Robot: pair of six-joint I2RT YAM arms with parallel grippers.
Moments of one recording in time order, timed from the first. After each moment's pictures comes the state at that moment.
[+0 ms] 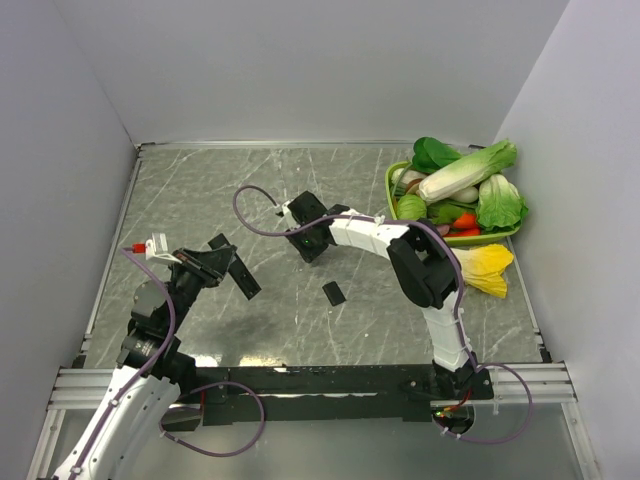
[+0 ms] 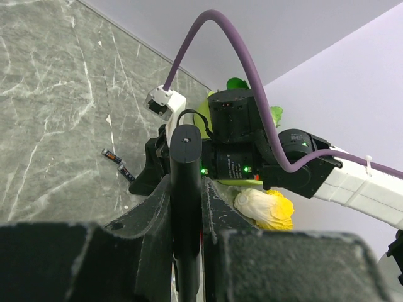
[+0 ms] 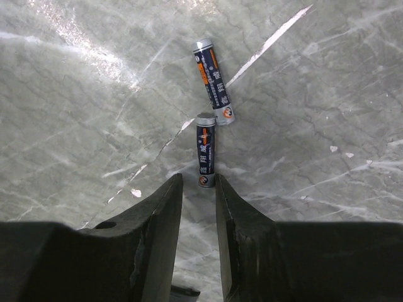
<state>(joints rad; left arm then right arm) -0.31 0.32 0.31 0.05 0.06 -0.89 0.75 2.10 1.53 -0.50 -0.03 -0.03</state>
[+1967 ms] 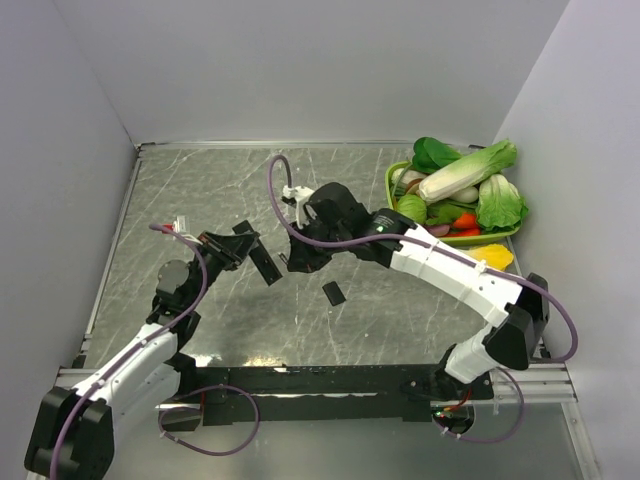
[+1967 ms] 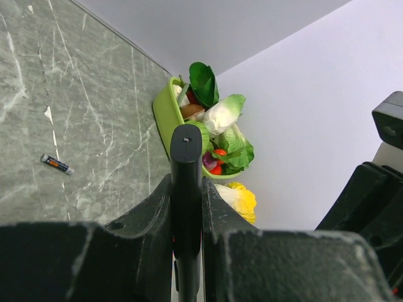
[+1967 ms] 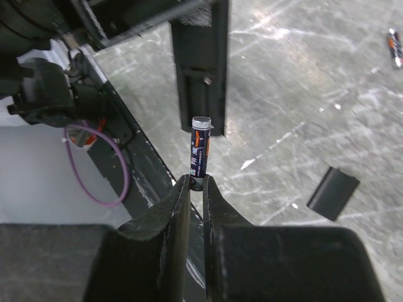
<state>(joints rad) -0.32 0.82 0.24 0.70 0.19 -1.04 0.92 1.49 1.44 -0.67 -0.26 0.31</state>
